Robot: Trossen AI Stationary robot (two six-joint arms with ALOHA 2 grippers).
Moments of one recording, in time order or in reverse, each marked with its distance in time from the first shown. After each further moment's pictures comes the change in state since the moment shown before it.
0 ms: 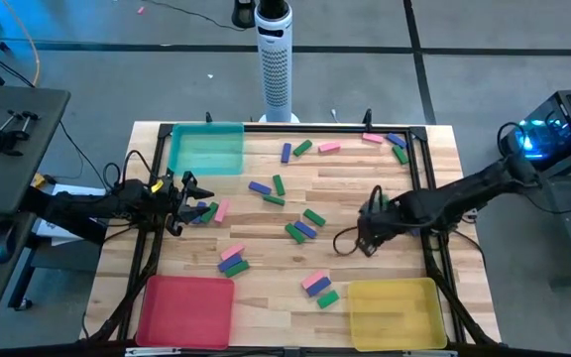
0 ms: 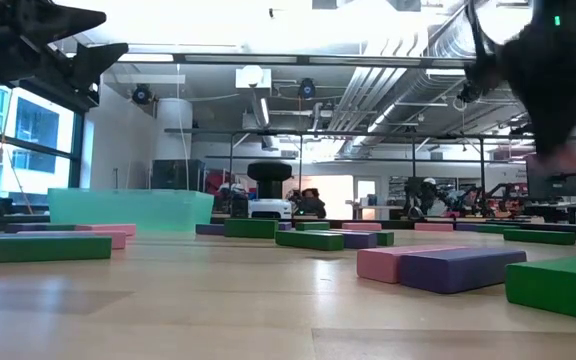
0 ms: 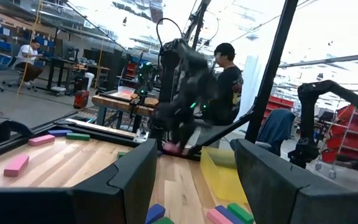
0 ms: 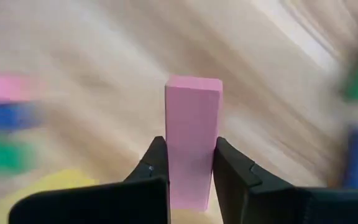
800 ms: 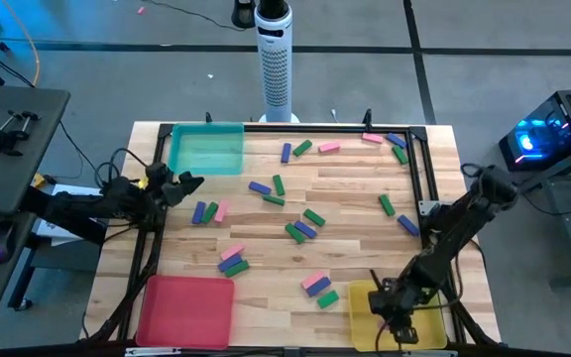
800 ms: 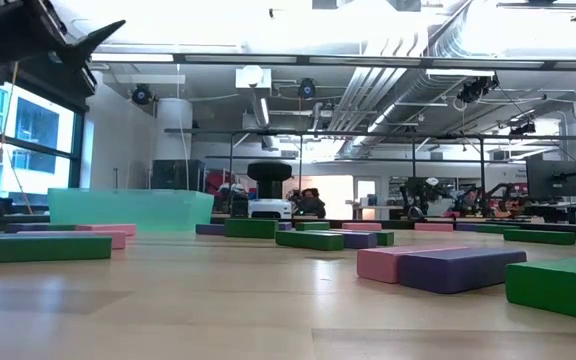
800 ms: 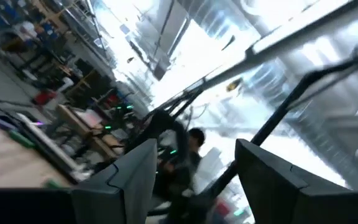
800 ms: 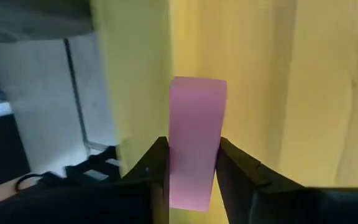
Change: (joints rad) left arm 0.000 0.000 0.000 0.261 -0.155 -0.577; right arm 0.545 0.301 -0.027 0.529 -0.344 -0.090
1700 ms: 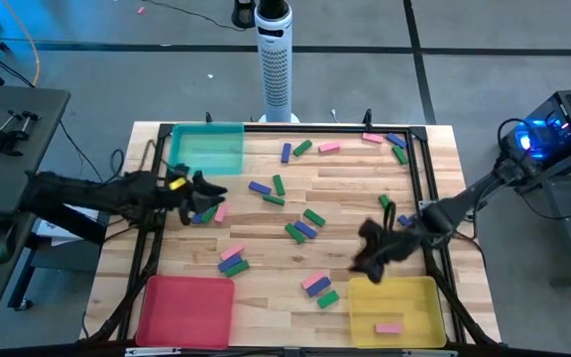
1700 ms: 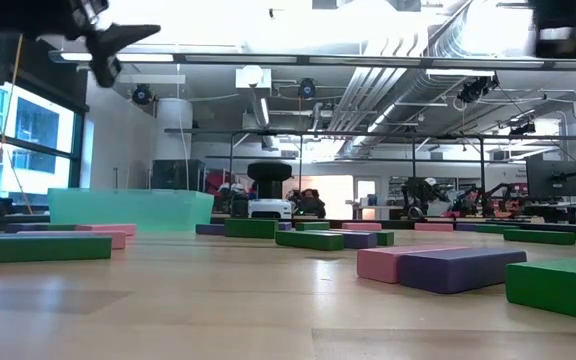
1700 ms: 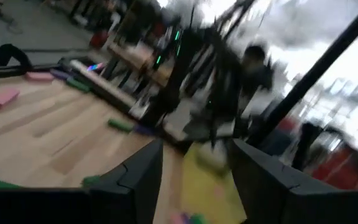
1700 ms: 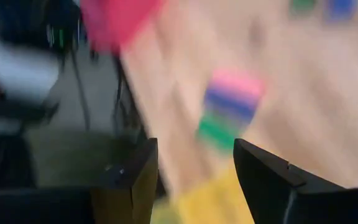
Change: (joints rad) left arm -0.059 0.535 0.332 -0.277 0.027 0.235; right arm -0.324 -0.407 0.006 -0.051 0.477 0.129
